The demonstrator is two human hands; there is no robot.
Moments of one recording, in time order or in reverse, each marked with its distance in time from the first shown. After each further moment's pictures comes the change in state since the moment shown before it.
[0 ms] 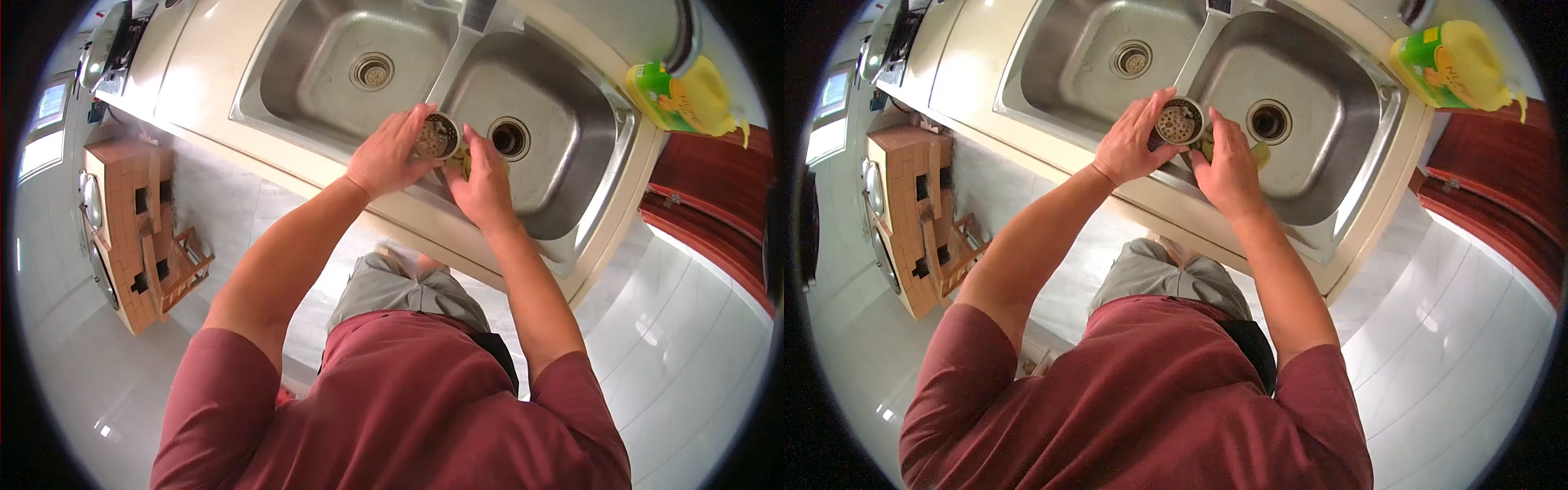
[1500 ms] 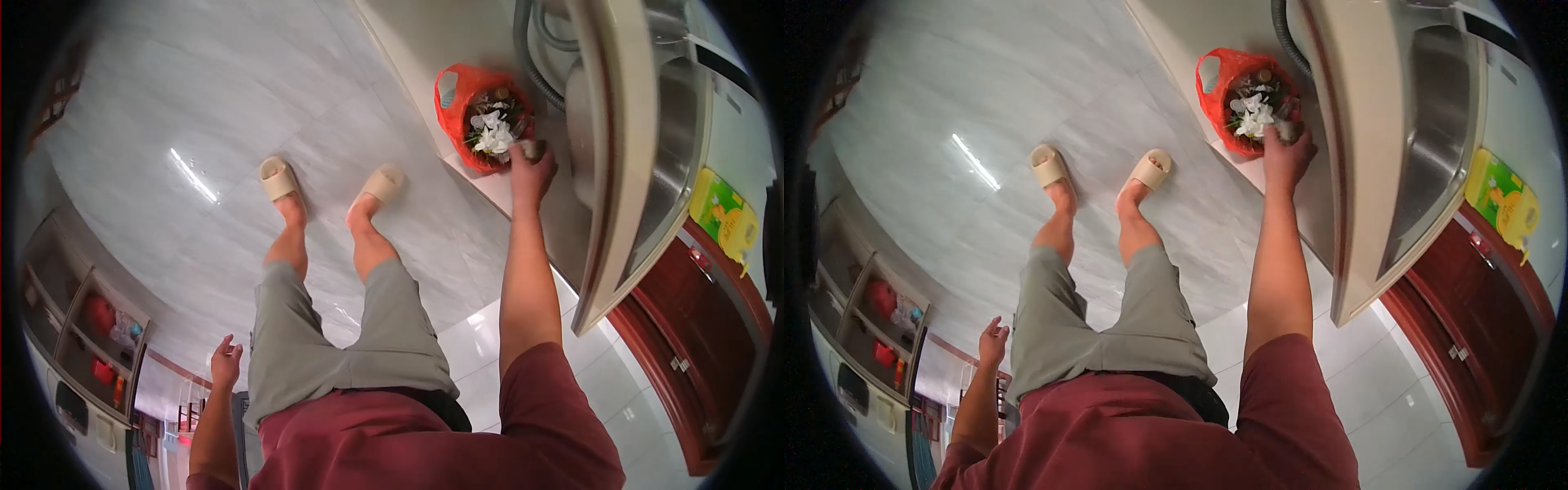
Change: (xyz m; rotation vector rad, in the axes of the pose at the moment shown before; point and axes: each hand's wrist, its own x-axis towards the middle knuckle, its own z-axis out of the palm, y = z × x) left_hand -0.789 0.330 0.196 -0.568 -0.161 -2.108; right_hand -0.158 0.235 0.099 -0.628 -0.081 0.258
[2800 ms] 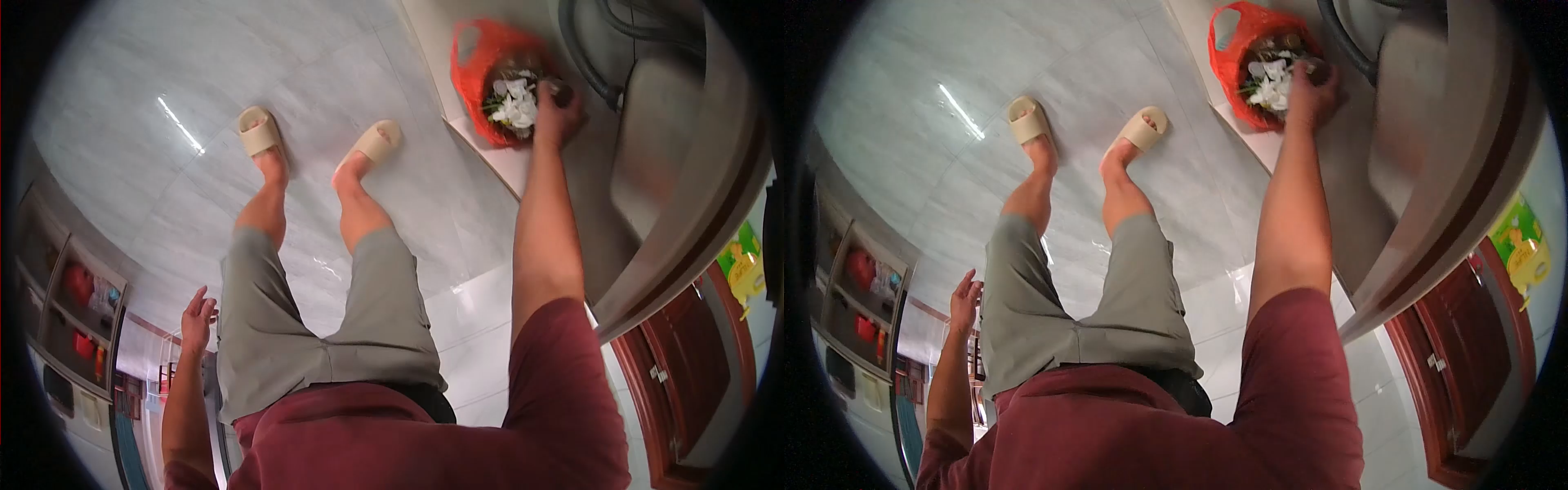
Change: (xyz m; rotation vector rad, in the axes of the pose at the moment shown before) left_hand 0.043 0.041 0.023 -0.448 -0.148 -0.106; right_hand 0.083 0.040 0.088 -0.108 0.092 -0.068
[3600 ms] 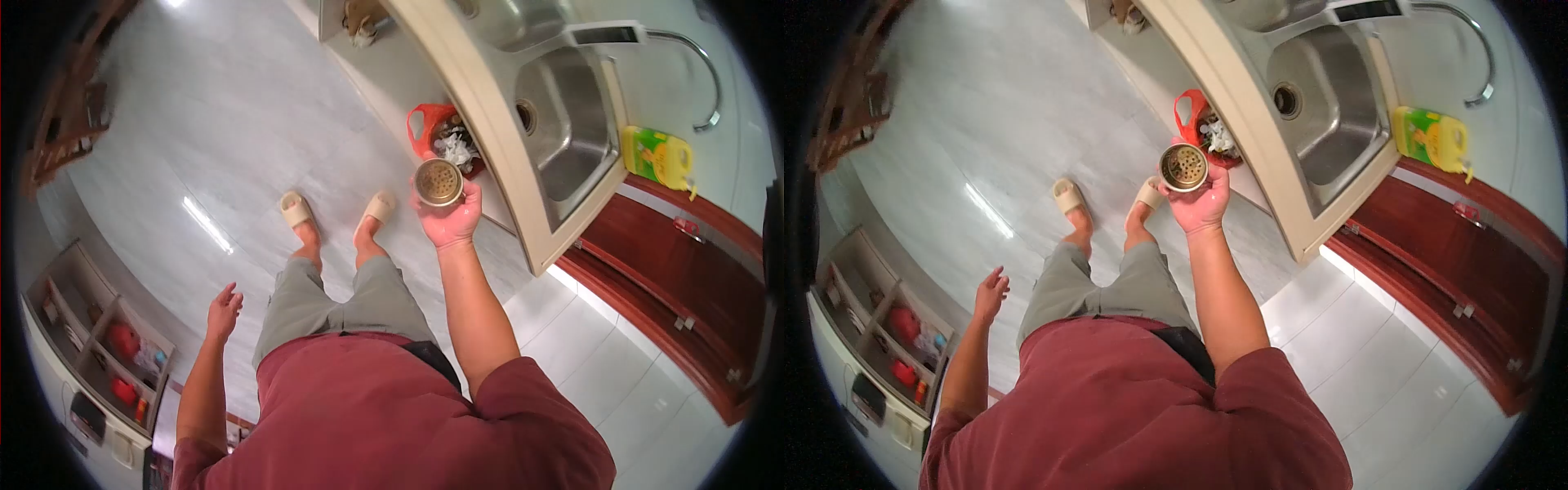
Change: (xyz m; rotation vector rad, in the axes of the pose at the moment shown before) left_hand -0.108 0.146 -0.088 0.170 -0.001 0.351; right_hand -0.181 -0.219 -0.304 2.048 -0.846 0.728
